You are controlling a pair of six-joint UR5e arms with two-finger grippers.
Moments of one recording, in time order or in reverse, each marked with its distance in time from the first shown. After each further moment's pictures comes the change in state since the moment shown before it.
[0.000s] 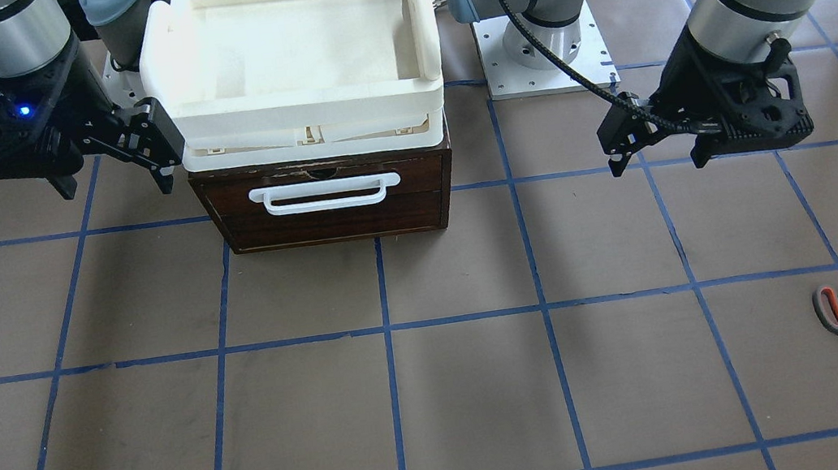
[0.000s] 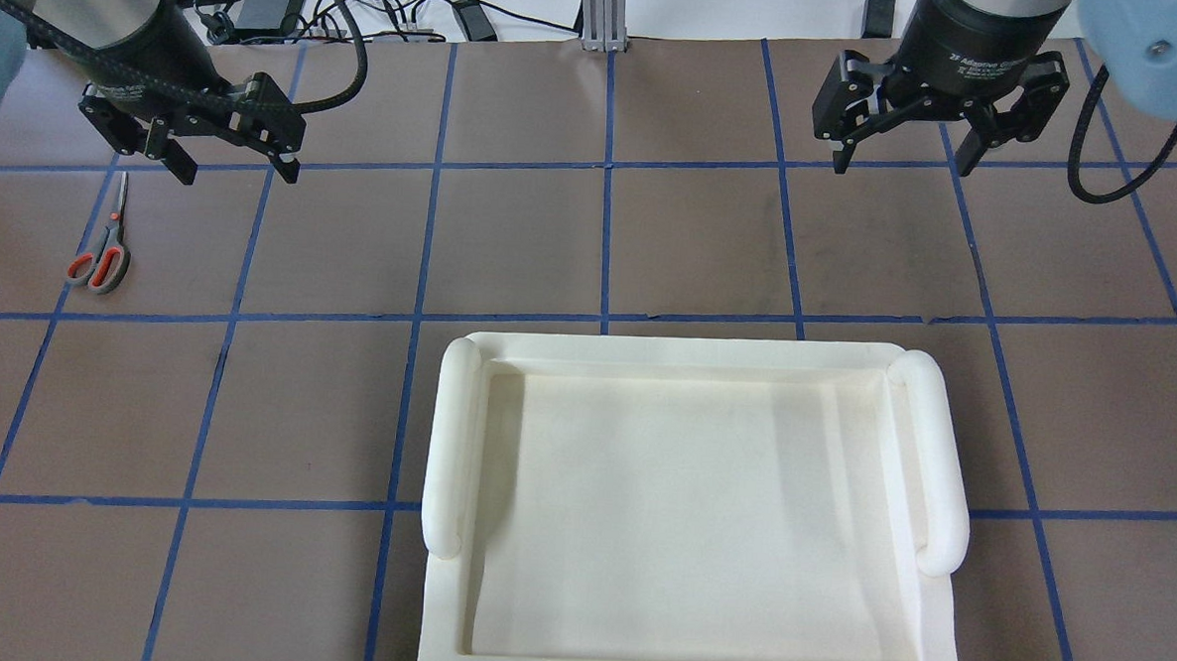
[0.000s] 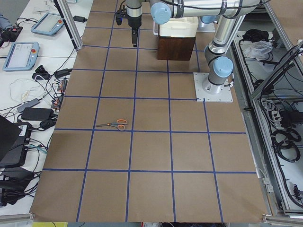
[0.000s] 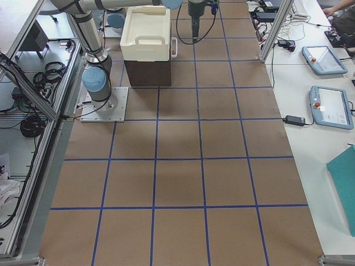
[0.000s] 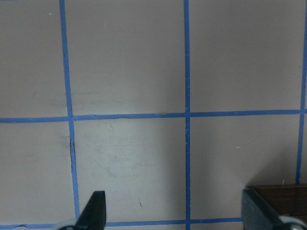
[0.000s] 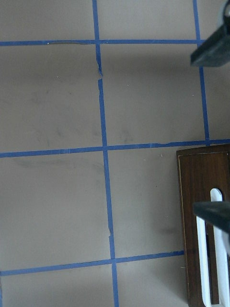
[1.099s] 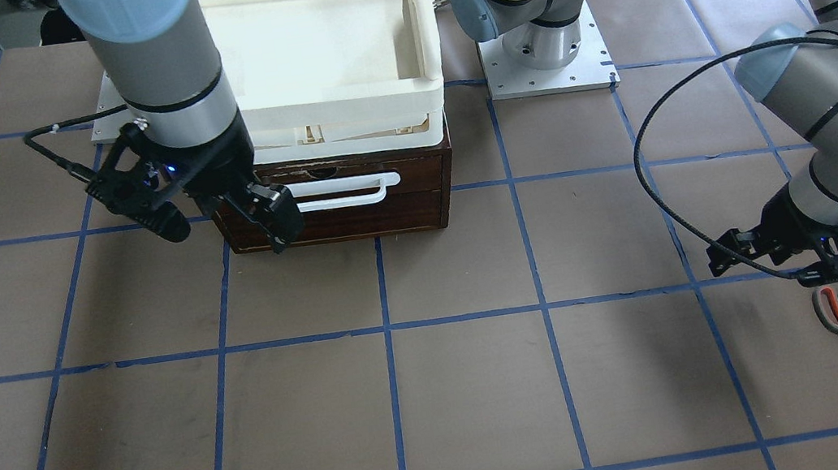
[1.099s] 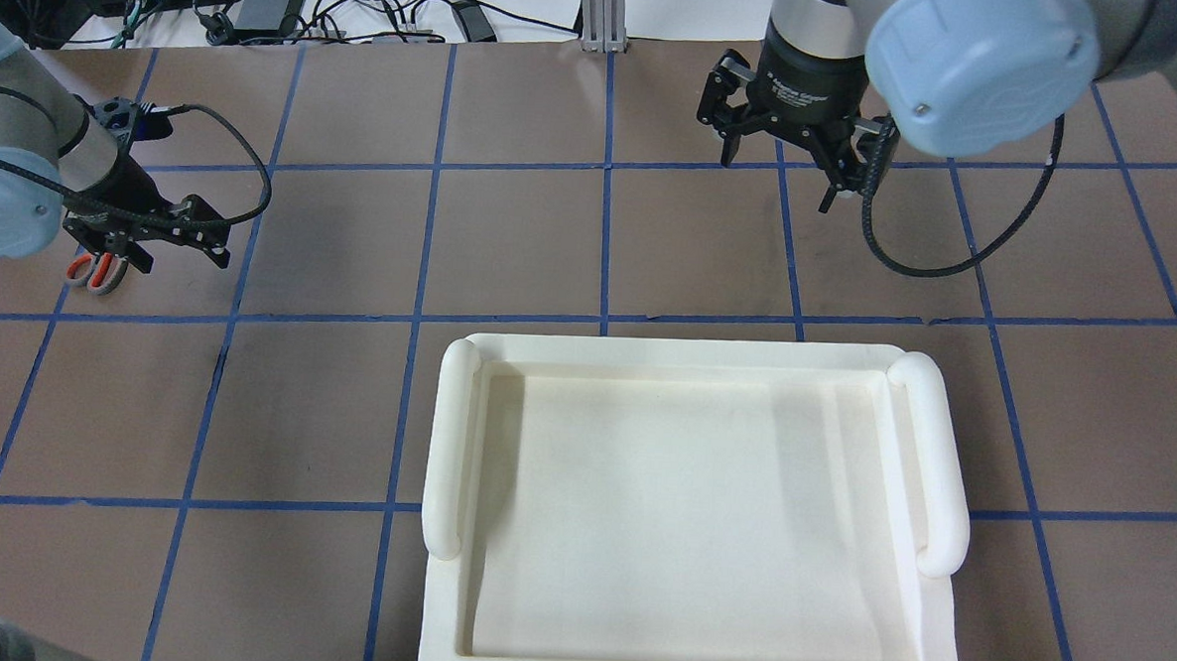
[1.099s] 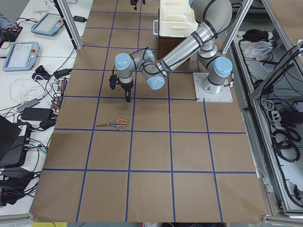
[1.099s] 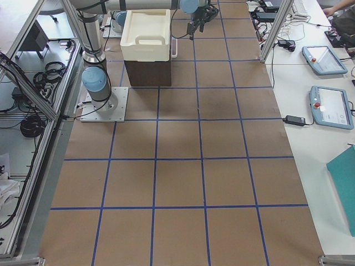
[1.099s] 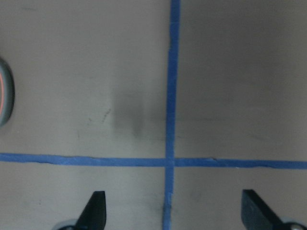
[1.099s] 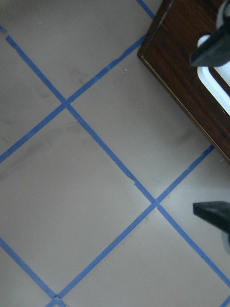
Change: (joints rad) left arm 0.334 -0.343 -0.197 0.583 0.044 0.266; right arm 0.217 0.195 -0.003 -0.118 0.029 0.928
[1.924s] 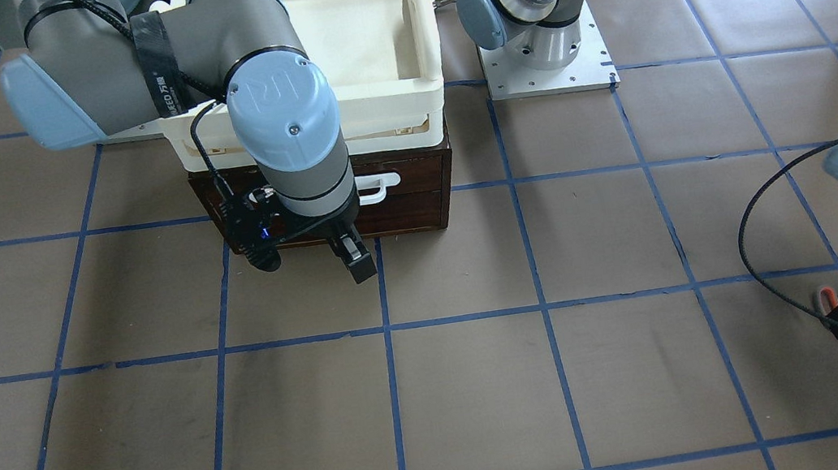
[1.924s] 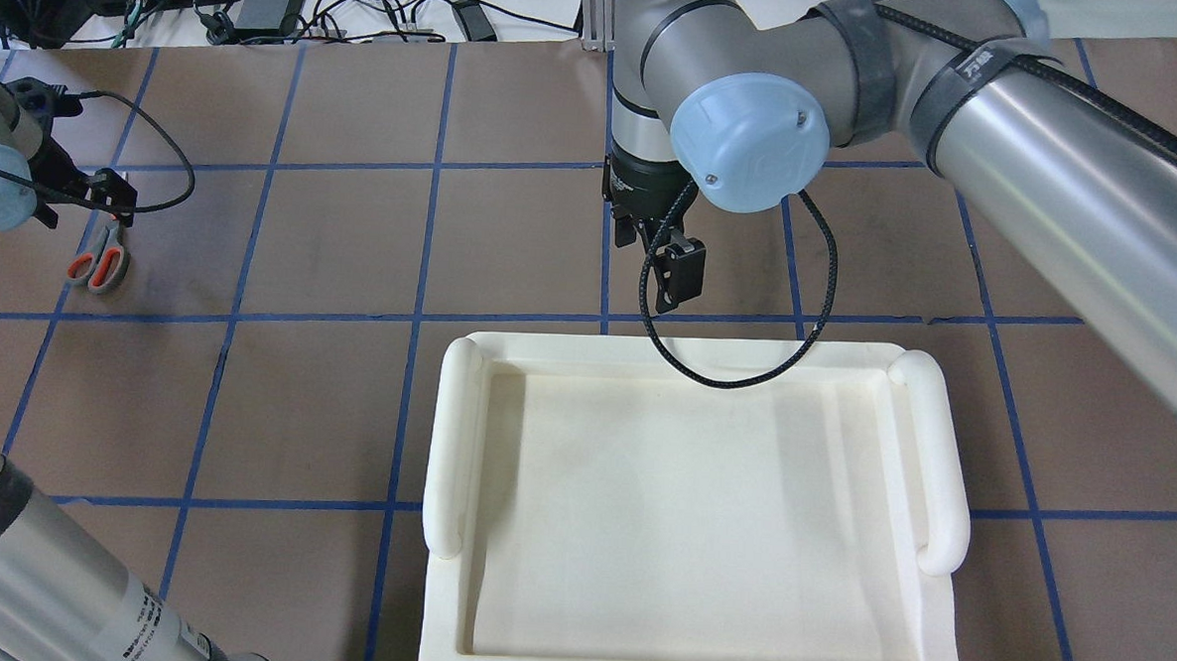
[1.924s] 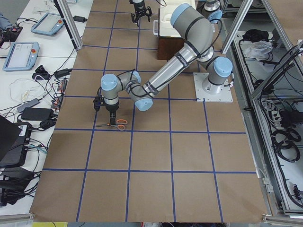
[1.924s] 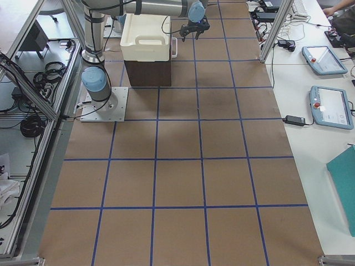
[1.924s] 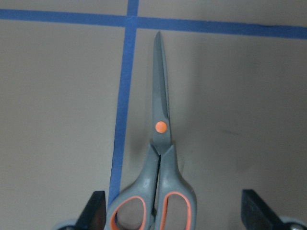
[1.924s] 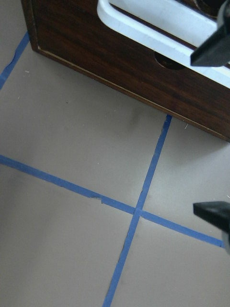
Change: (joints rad) left arm 0.065 -0.239 0.264 0.099 0.070 0.048; right arm 0.077 0.128 0.003 0.021 0.088 0.489
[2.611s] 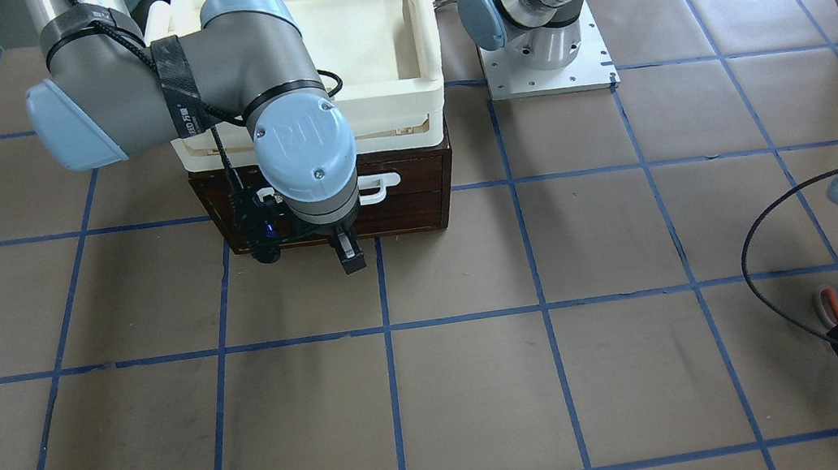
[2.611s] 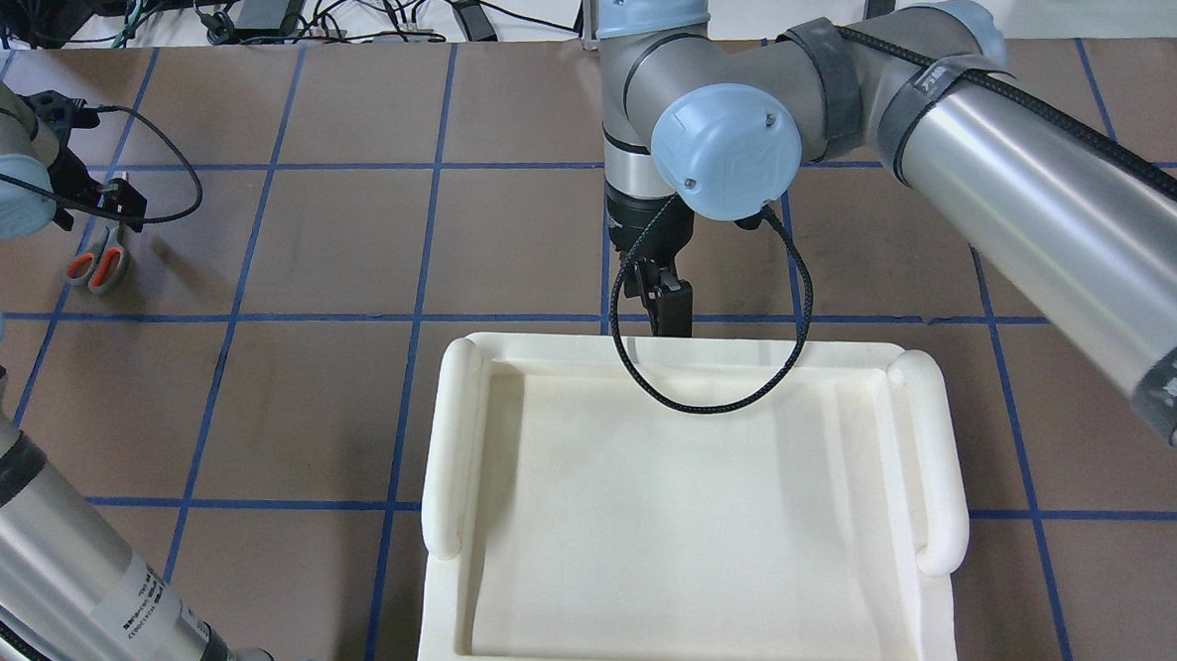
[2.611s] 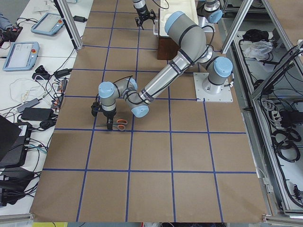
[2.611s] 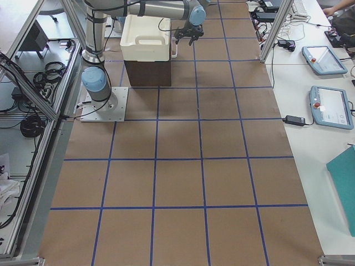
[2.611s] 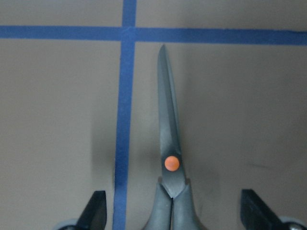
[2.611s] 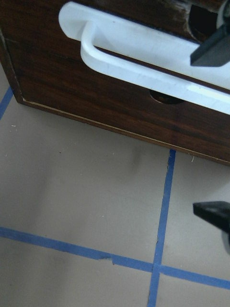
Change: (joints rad) left arm 0.015 -0.079 0.053 0.024 -0.027 0.080; right arm 0.005 0.024 0.005 0.129 0.001 0.090
